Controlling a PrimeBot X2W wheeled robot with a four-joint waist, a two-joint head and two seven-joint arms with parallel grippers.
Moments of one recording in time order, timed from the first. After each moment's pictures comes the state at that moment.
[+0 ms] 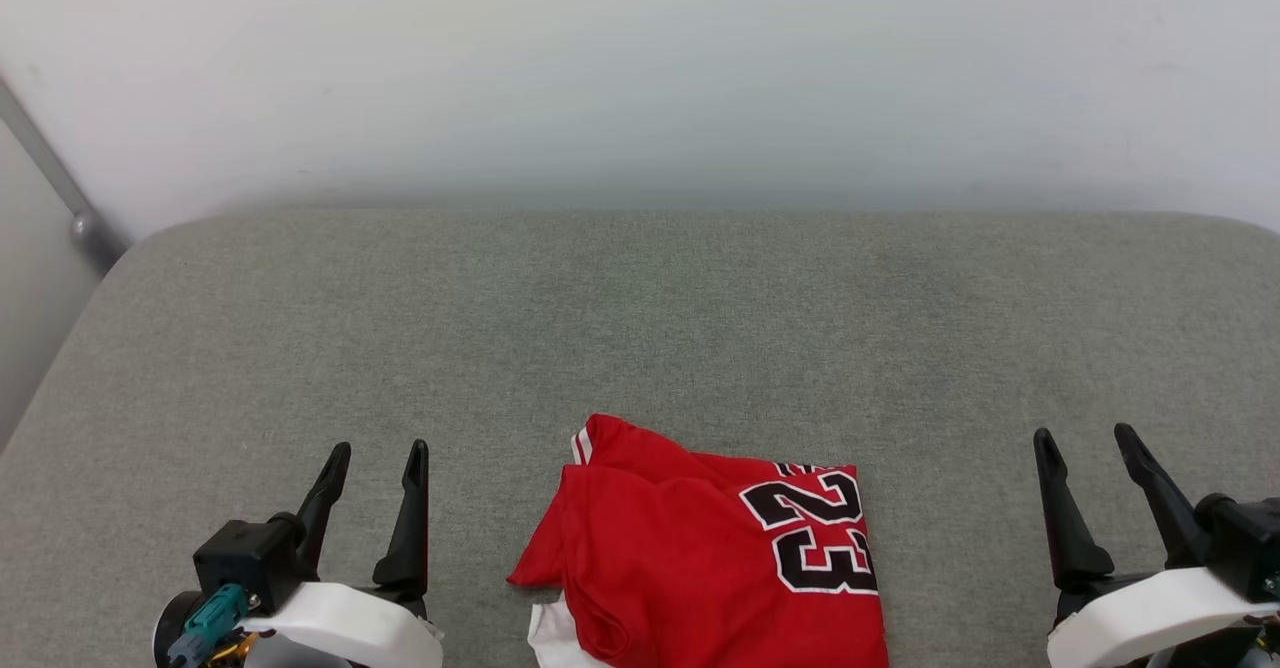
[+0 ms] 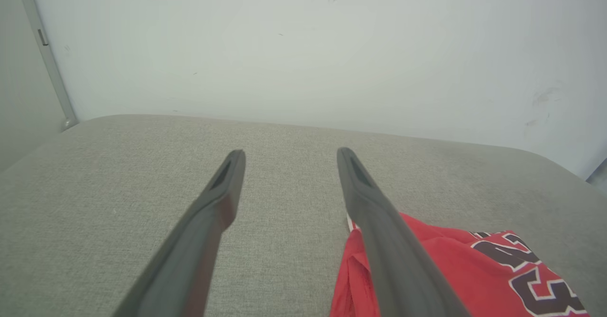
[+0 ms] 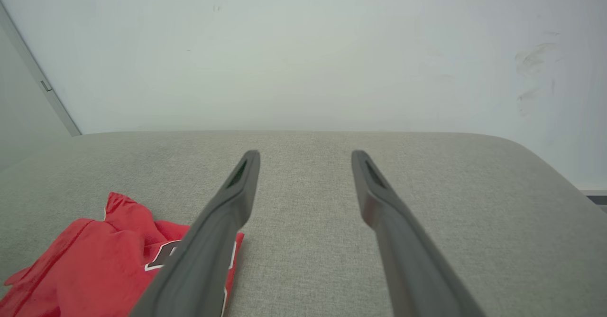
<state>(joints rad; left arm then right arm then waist) -0.04 0.44 -0.43 0.02 -0.66 0.23 -0.25 0.09 -0.09 -0.06 -0.09 0.17 0.13 0.01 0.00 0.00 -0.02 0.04</state>
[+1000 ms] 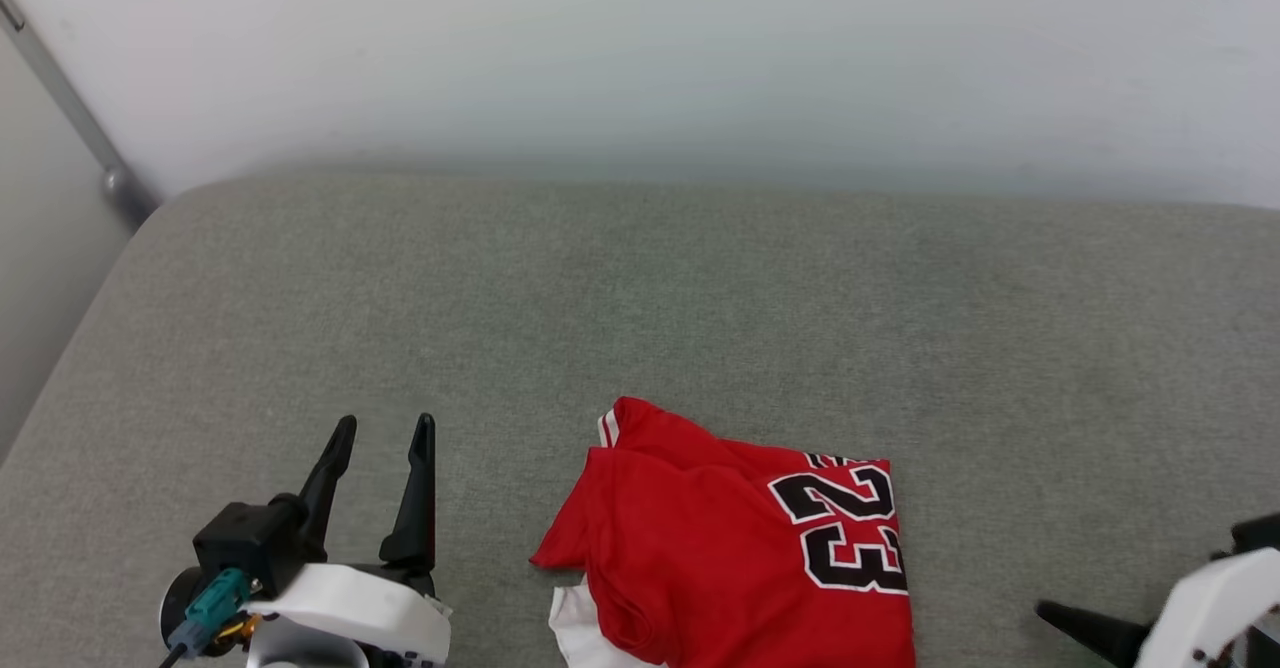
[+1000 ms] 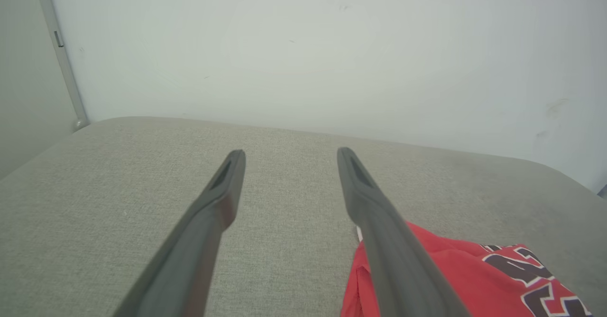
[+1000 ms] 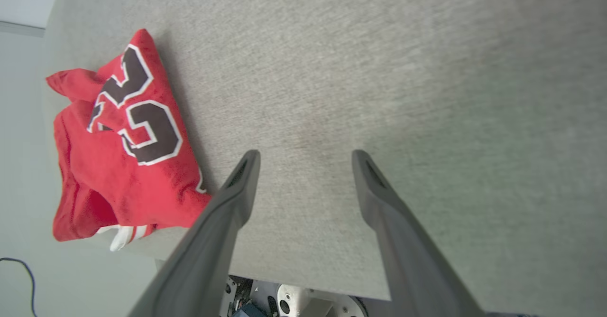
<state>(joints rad) -0.05 0.42 -0.41 0.01 -0.64 0.23 -0.26 -0.02 -0.06 -0.41 0.17 0.55 0.13 0.99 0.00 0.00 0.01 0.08</state>
